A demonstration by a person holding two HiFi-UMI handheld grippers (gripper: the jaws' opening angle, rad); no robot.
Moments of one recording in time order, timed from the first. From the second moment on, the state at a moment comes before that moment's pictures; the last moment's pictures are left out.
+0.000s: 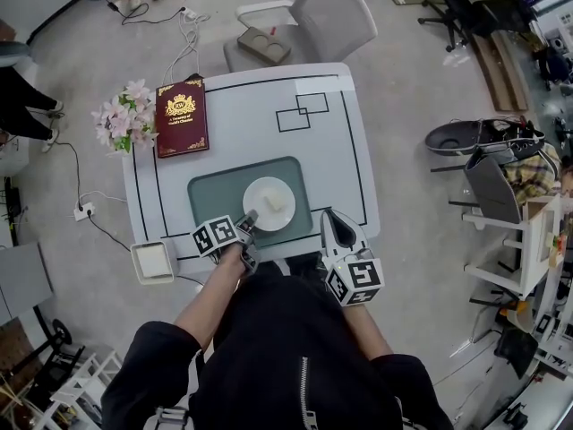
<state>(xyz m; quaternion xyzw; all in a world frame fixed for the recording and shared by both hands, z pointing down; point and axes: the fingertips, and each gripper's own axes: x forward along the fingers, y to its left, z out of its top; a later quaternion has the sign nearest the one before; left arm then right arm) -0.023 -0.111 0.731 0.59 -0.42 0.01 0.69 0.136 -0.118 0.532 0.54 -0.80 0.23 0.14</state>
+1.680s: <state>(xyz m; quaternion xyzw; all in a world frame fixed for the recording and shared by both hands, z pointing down) -0.054 -0.126 0.729 0.77 -0.40 0.30 0.39 0.107 -0.130 0.539 0.51 -0.81 0.24 0.15</state>
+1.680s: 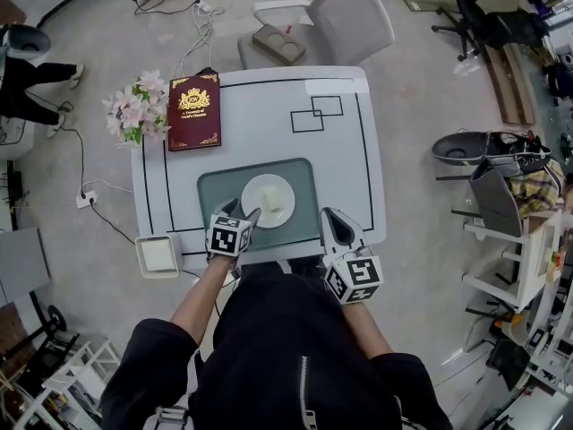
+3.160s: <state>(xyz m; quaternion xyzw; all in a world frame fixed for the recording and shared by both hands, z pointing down) -0.128 -0.146 0.577 0.82 -0.51 0.10 0.25 -0.006 -0.119 0.542 0.42 -0.86 0.22 0.17</state>
